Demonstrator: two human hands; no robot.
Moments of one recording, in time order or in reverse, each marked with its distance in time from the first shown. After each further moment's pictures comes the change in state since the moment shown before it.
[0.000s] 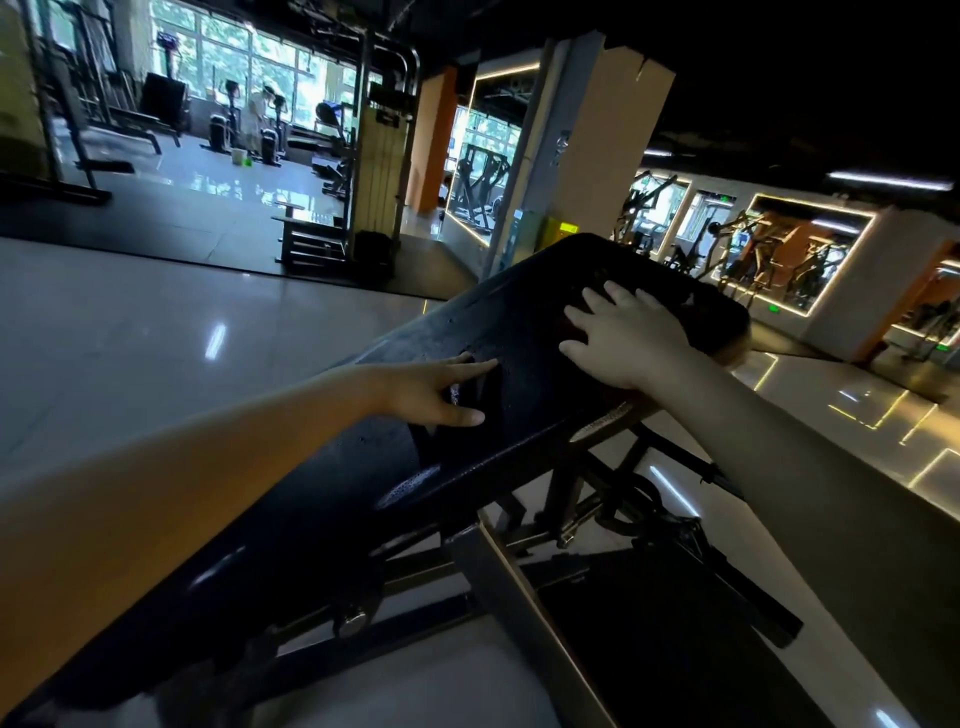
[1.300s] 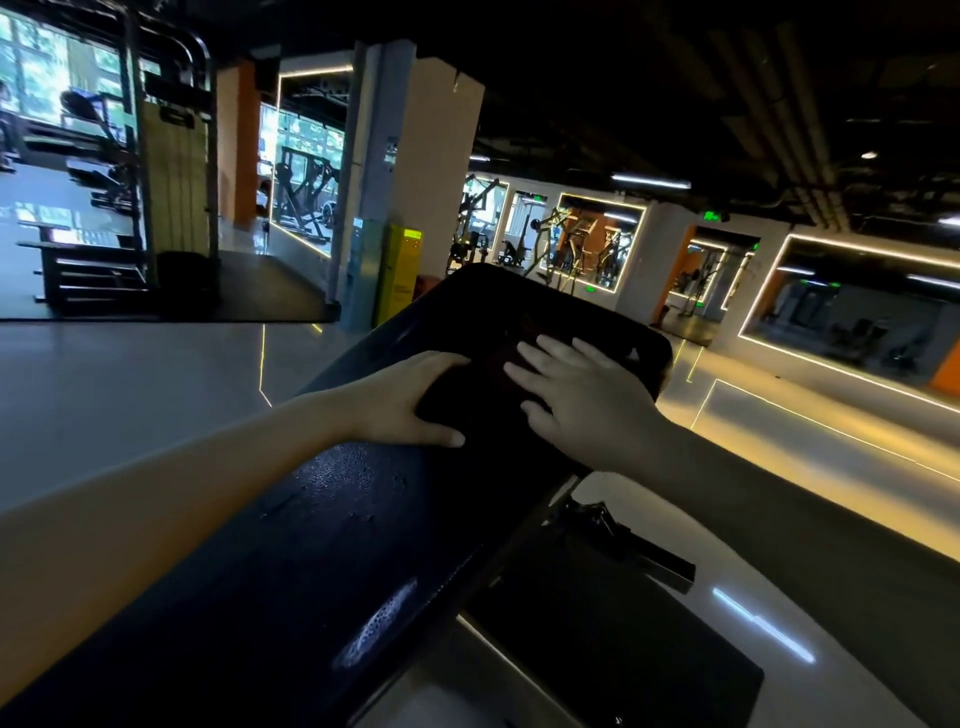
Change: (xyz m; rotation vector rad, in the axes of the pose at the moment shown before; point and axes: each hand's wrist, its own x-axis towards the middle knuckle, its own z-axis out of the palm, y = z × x) left_hand 0.082 -0.013 -0.045 -0.040 0.196 0.530; right_hand -0.017 -0.010 0.007 0.023 0.088 0.070
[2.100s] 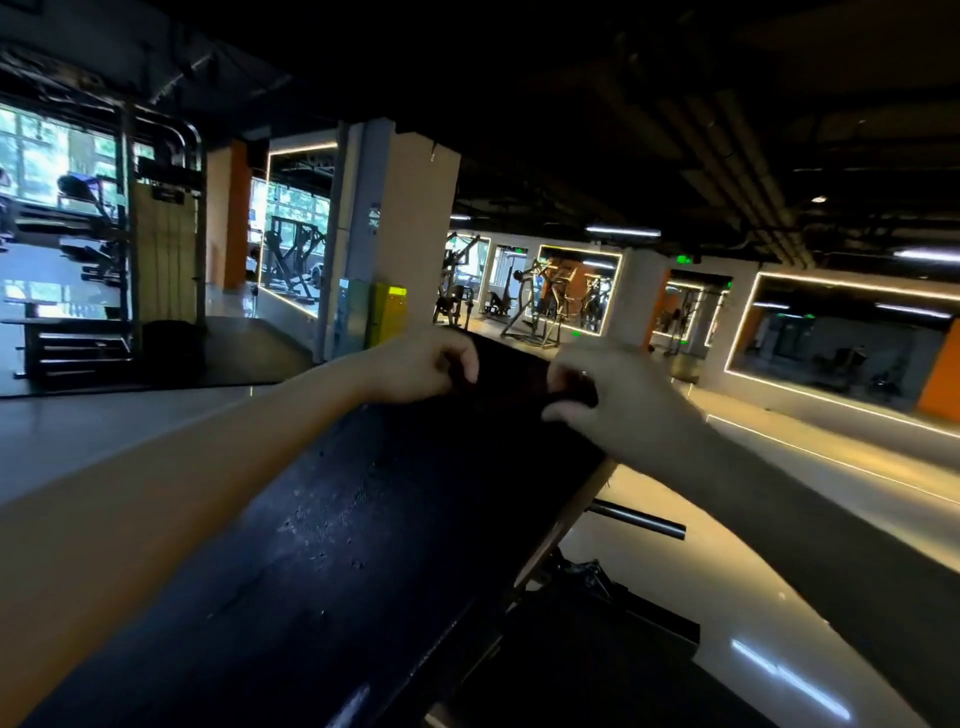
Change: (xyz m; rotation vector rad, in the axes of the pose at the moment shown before) left_hand 0.081 0.039 -0.062 -0.065 0.050 0.123; right_hand -0.023 0.039 -0.058 0.472 0.442 0.028
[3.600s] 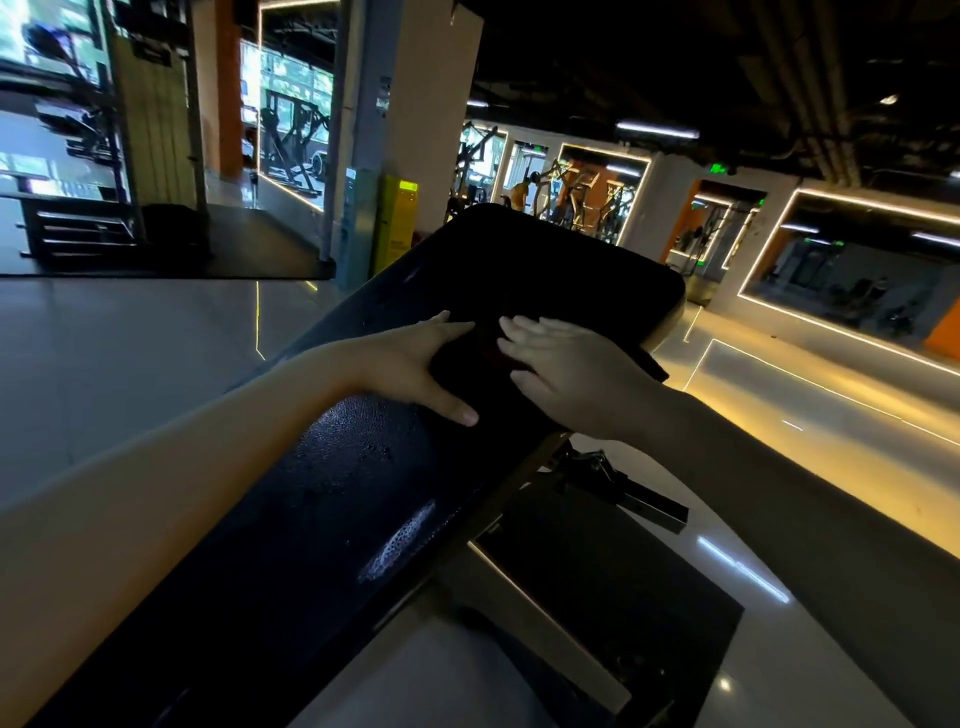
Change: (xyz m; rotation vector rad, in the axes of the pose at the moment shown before) left_hand -0.108 -0.011 0.059 -0.052 -0.257 -0.310; right_hand -0.030 -0.037 0.083 -0.258 -0.462 -0.104
